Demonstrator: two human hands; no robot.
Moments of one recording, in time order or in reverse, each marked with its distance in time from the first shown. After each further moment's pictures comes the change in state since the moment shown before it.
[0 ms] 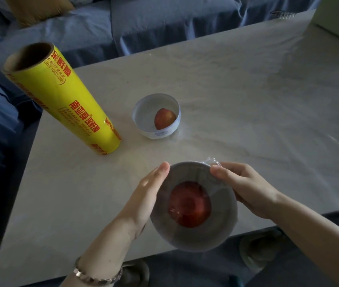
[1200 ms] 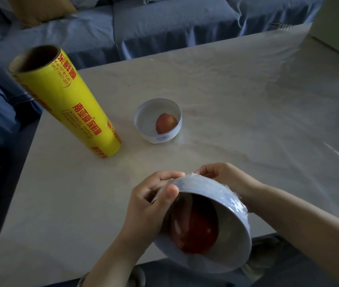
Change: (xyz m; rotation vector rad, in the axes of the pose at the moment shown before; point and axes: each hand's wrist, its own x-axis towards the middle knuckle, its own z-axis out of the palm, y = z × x) left_hand -0.015 0.000 0.006 0.141 0.203 0.463; right_hand 0.018 -0.026 0.022 -0.227 -0.006 0.158
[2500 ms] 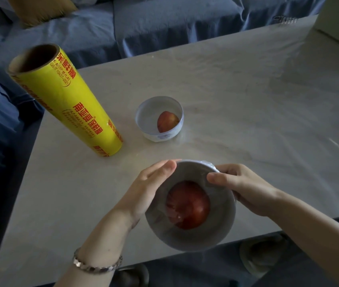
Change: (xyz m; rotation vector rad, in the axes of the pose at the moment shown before) left_hand 0.031 -0.006 -0.016 -0.116 -0.277 -0.378; right_hand -0.003 0.023 -0.017 0.115 -0.142 -0.163
